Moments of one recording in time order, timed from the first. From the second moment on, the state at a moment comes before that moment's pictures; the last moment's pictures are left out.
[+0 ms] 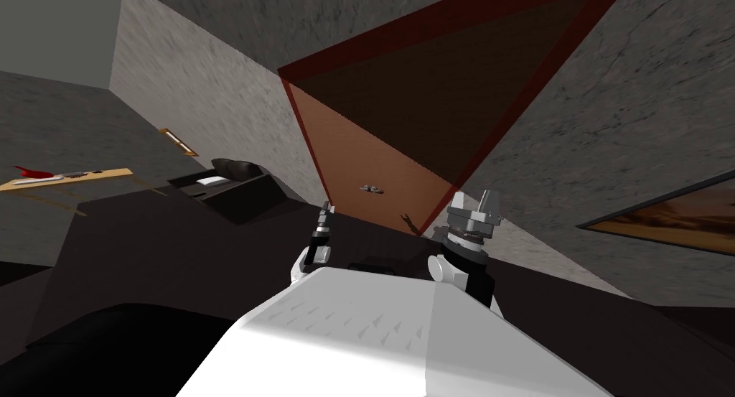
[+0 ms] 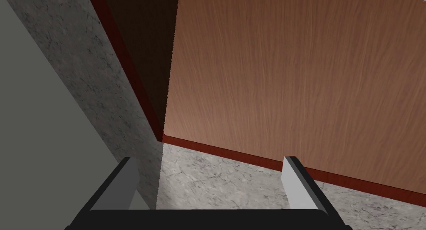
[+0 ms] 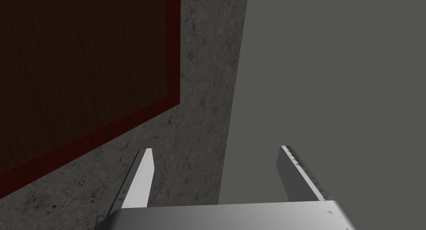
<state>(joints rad) 0.29 0.16 0.04 -1.66 0.06 -0.65 0.08</state>
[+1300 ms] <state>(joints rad) 0.20 0.23 0.02 -1.28 0.03 -0.76 0.18</state>
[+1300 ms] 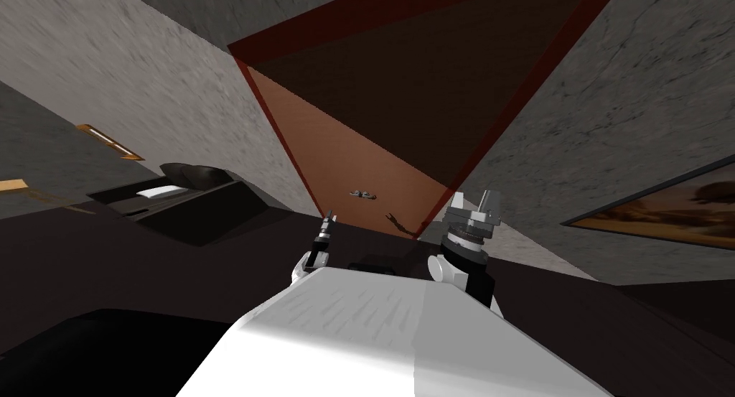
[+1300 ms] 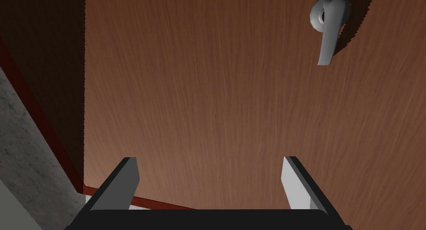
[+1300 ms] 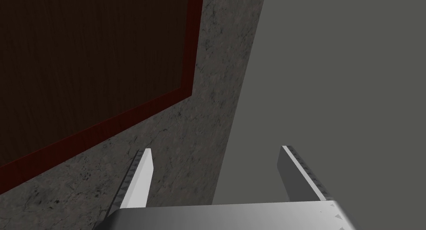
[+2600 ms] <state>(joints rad) 0.12 0.28 0.01 -0.98 0.00 -0.83 0.26</state>
